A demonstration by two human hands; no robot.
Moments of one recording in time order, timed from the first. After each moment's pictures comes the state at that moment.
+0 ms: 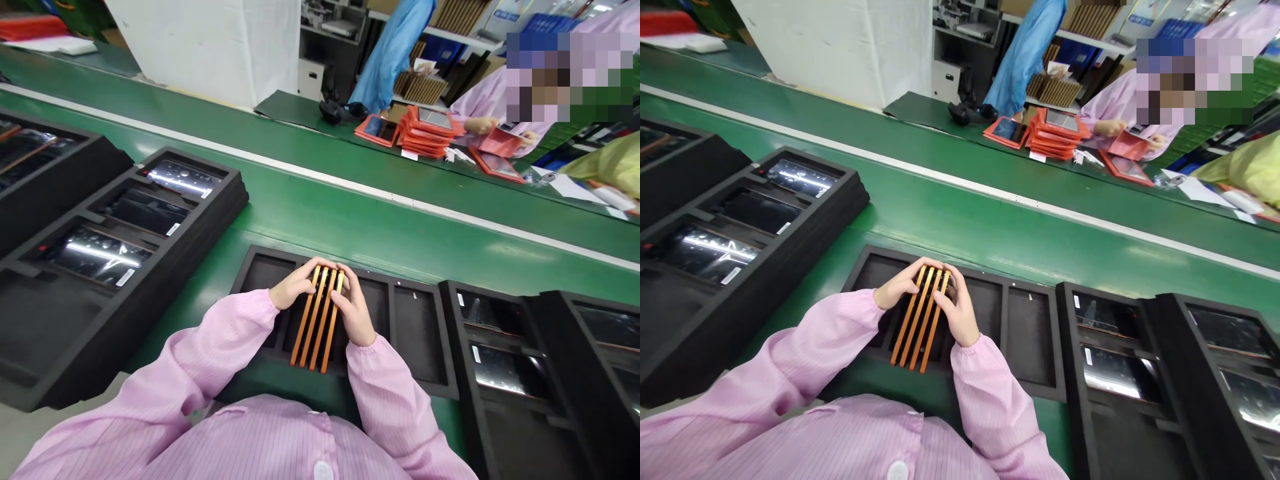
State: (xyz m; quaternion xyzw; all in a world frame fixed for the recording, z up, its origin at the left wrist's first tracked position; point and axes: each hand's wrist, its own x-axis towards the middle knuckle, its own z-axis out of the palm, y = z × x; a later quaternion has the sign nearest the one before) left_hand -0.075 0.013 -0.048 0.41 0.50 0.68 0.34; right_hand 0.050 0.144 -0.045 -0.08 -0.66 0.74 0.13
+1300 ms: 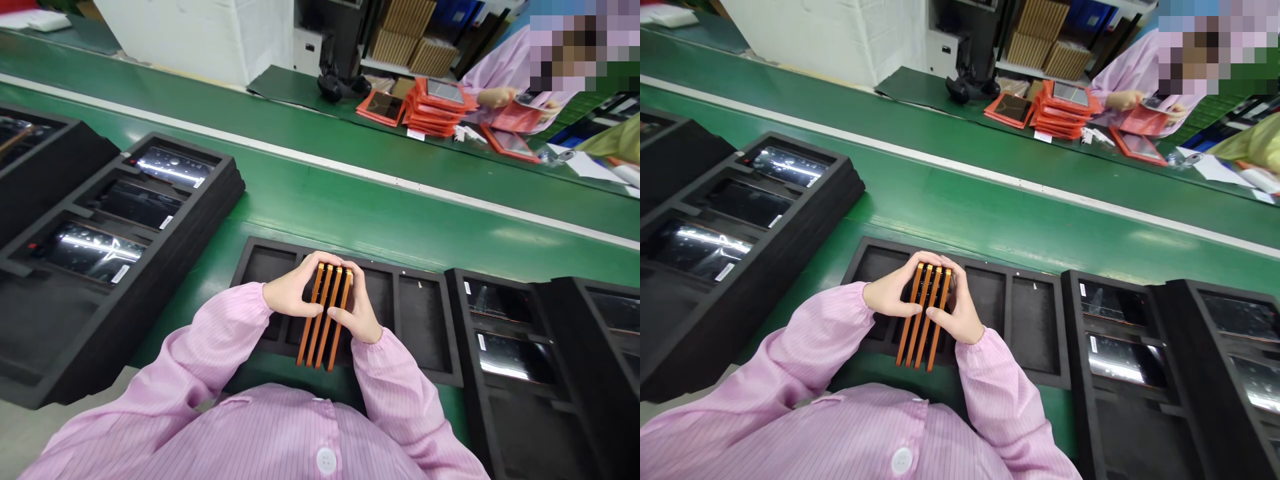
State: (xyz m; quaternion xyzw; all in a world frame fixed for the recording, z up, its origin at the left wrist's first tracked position) left_hand -0.072 -0.001 -0.029 0.57 0.55 0.57 0.23; right_hand 0.060 0.142 -0.035 0.01 -0.70 0.70 0.13
